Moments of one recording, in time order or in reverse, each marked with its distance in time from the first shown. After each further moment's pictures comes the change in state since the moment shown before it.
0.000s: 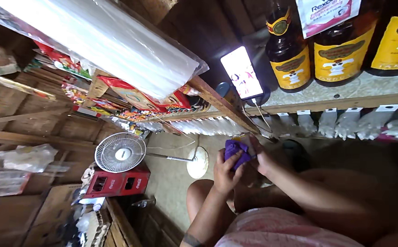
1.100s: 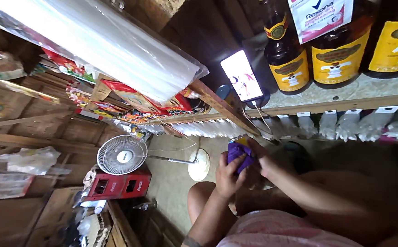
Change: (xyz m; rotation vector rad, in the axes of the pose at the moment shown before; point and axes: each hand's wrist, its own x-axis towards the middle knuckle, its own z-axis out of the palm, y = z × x) left_hand 0.001 0.008 -0.001 0.050 -0.024 0.042; right_hand 0.003 0.001 -0.005 -0.035 -0.091 -0.008
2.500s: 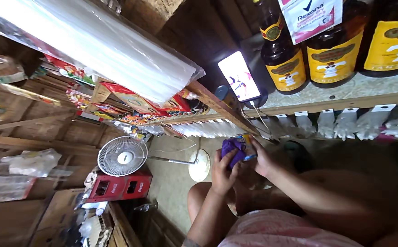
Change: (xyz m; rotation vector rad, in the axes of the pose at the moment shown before) left_hand 0.005 -0.007 -0.006 -0.041 -0.038 -0.135; right_hand -0.006 -0.010 0.006 0.137 0.051 0.135
